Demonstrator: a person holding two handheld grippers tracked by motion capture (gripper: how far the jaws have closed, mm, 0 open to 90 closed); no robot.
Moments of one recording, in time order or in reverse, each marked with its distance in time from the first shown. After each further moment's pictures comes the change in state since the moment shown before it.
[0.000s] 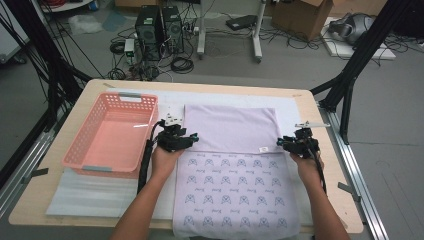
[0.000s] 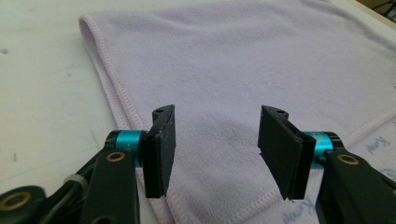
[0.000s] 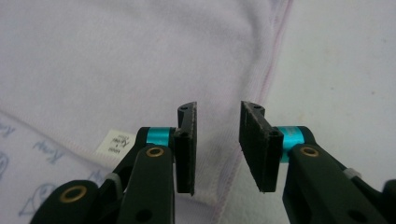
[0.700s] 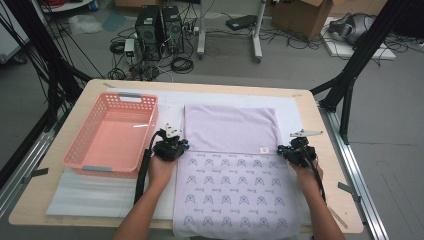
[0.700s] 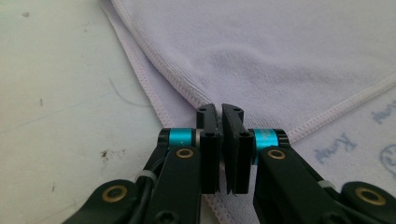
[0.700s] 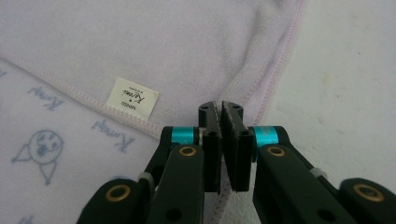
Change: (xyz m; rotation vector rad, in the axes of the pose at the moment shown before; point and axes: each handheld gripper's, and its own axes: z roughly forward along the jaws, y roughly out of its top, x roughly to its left) left arm 0.000 -0.023 -0.007 0.058 0.067 0.069; right arm 0.013 -0.020 0.000 0.052 -0.024 -0.077
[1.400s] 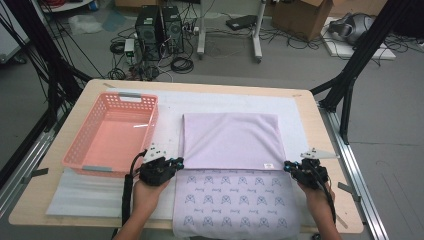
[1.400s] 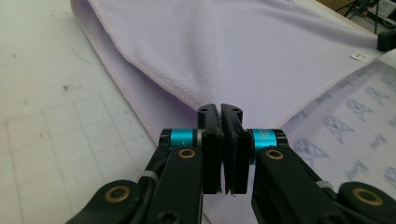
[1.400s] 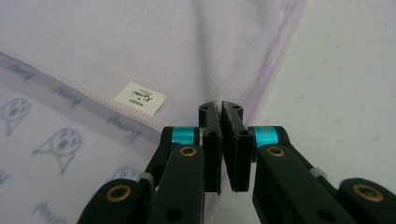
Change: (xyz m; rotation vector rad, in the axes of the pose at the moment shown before) left arm -0.026 -0.043 -0.078 -0.089 -0.172 -0.055; right arm 0.024 -0.045 -0.053 -0.062 0.022 -0.016
